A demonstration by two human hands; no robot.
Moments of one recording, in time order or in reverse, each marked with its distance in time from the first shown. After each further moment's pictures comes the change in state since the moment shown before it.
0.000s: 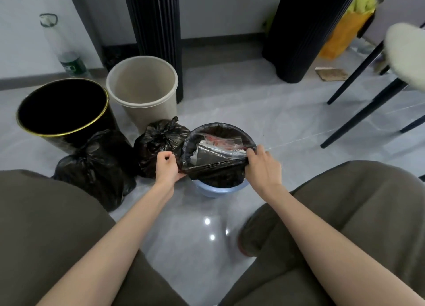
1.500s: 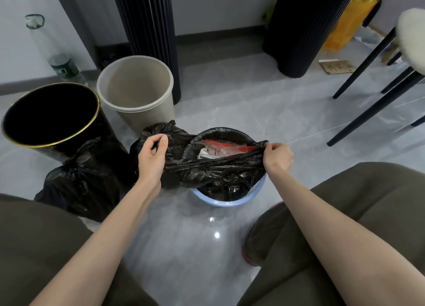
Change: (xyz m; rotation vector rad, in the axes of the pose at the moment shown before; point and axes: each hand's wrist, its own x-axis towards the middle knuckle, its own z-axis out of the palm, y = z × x) left_hand 0.015 0.038 -0.008 -0.017 -0.053 0.256; right_hand 0.067 0.028 0.026 0.769 0.034 0.841
